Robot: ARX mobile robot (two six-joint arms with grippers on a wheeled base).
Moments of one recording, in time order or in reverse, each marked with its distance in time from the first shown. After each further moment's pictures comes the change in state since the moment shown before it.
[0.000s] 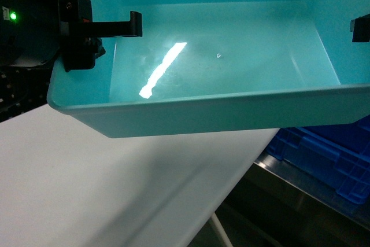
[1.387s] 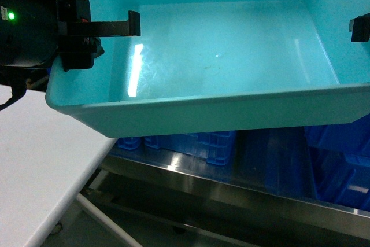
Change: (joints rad) left arm 0.000 0.000 0.000 0.000 0.001 0.000; right arm 0.000 0.000 0.000 0.000 0.000 0.000
